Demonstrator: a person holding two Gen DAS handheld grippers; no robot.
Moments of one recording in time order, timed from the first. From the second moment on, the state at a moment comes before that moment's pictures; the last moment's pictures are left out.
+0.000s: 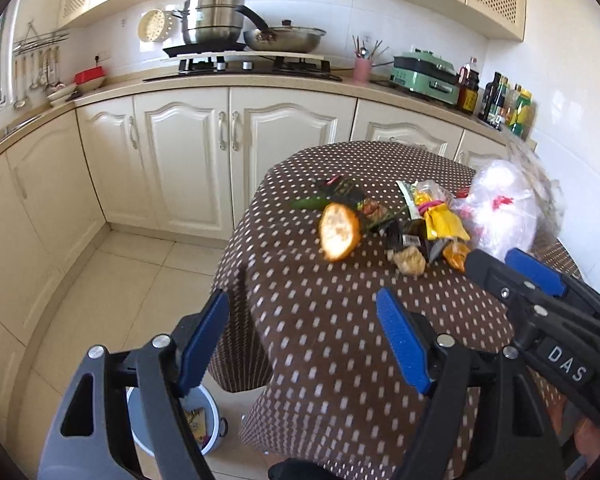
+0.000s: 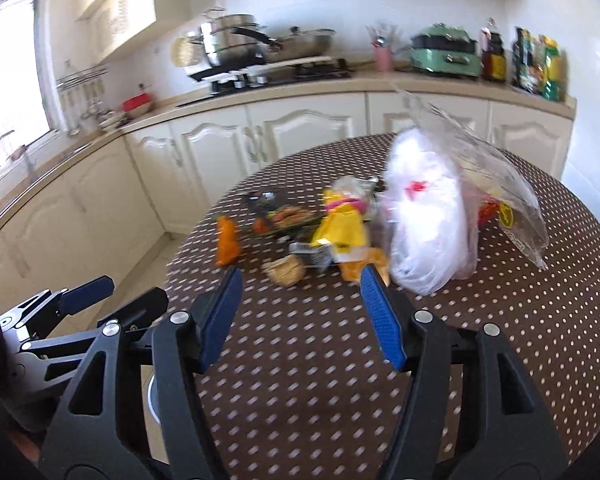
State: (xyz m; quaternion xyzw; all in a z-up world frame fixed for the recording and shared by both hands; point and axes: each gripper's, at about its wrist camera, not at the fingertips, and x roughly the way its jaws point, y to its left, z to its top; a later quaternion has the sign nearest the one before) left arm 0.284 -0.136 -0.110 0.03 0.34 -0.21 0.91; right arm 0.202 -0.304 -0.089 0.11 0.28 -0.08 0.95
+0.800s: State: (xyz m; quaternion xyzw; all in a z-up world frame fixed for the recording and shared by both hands) left arm 0.339 -0.166 -0.124 0.00 0.37 -0.25 0.90; right arm 0.257 -0.319 -0.113 0.15 0.37 -0.06 0.91
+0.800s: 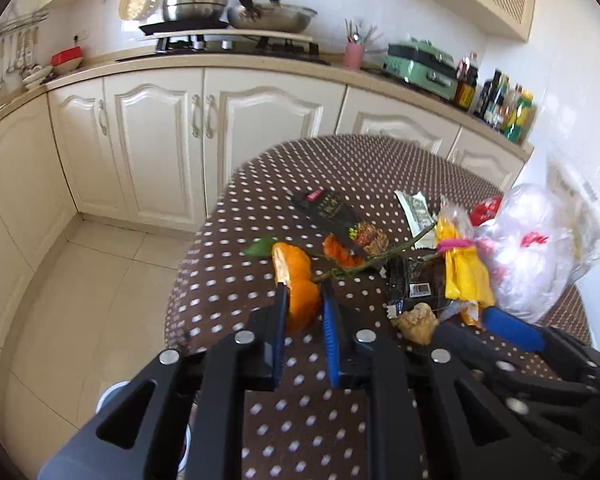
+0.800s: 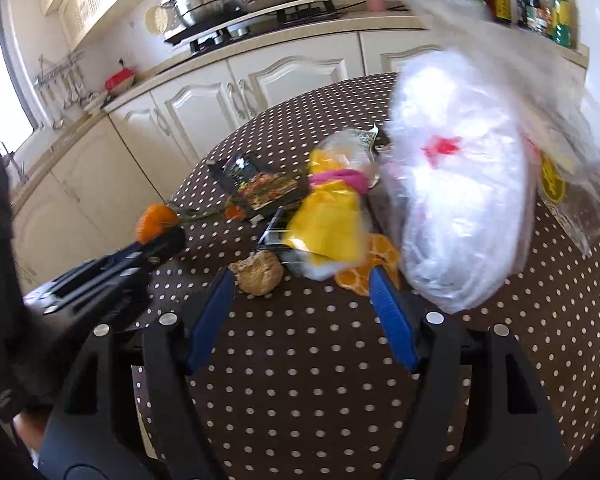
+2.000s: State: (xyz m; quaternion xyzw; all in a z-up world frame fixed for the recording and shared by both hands) left arm 0.268 0.064 -0.149 -0.10 0.37 -0.09 0.92; right arm 0.270 -0.121 -0.118 0.01 0.38 0.10 0.92
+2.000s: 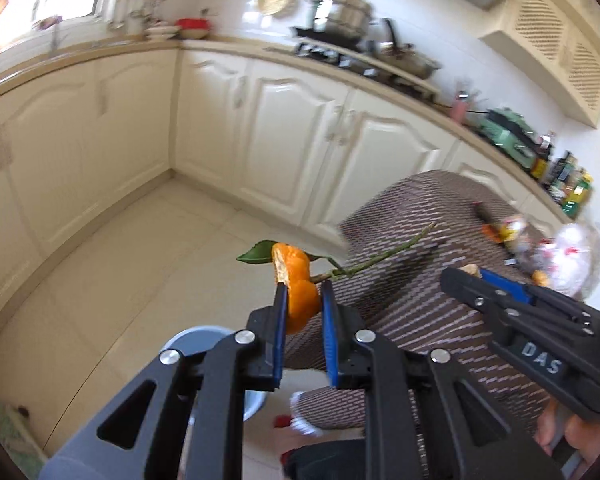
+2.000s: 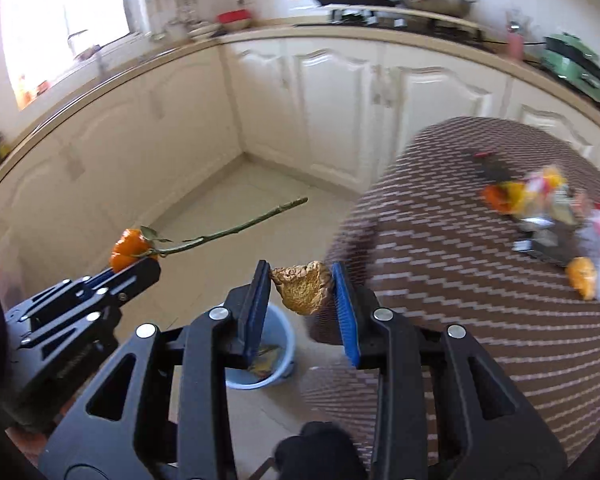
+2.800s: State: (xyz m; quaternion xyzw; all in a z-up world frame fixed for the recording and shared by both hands) left arm 0.334 0.157 -0.335 -0.15 0.53 0.01 0.83; right arm 0.353 0.013 -0.296 0.00 0.52 0.16 0.84
